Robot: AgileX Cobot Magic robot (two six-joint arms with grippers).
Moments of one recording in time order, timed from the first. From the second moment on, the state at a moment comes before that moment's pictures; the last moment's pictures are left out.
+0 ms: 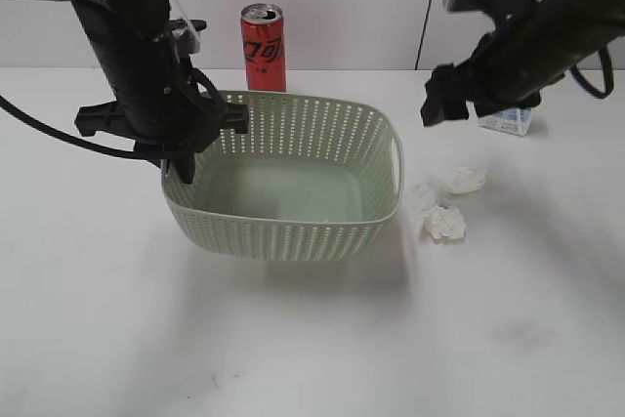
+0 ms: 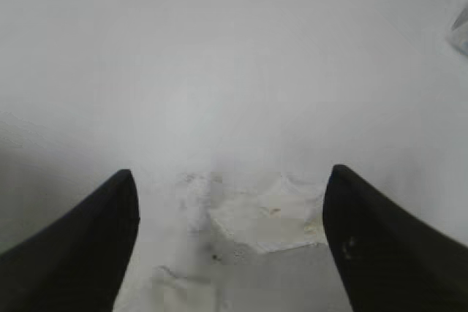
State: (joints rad) left arm -0.57 1.92 -1.41 -0.07 0.99 -0.48; right arm 0.29 1.91 -1.26 0.26 0.47 -0.22
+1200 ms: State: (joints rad) left arm -0.57 1.92 -1.41 -0.07 0.99 -0.48; right arm 0.30 1.92 -1.28 0.06 0.59 0.10
